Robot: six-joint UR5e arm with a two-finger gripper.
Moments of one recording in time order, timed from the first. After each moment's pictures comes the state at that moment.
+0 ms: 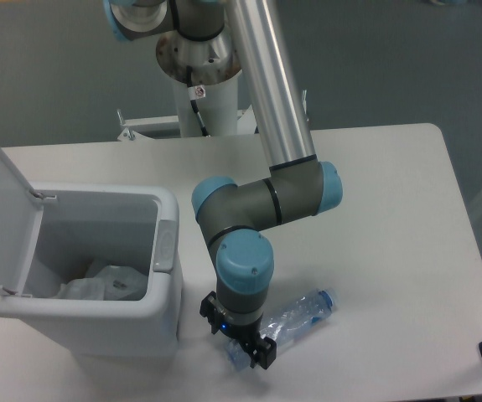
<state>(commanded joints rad) 2.29 -2.30 -1.39 -0.87 1.52 1.04</state>
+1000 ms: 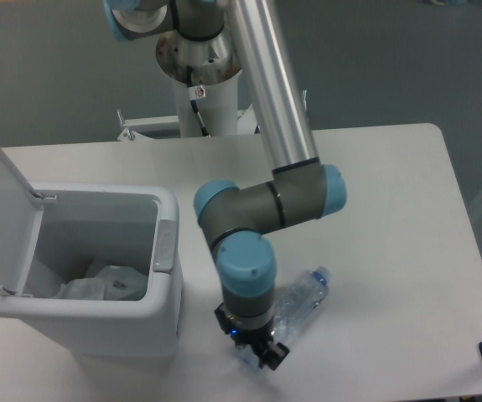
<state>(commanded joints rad) 2.37 -2.24 -1.32 -0.87 1.43 1.03</state>
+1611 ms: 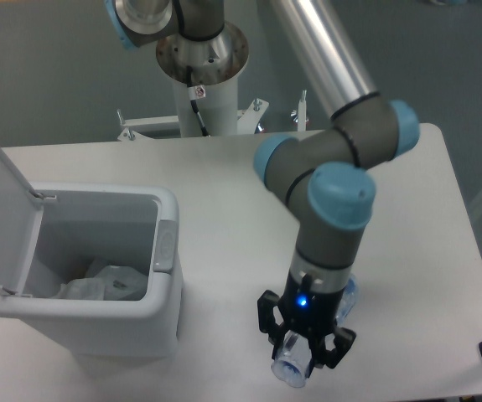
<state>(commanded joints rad) 2.49 -2.11 -1.22 -0.87 1.05 0.85</state>
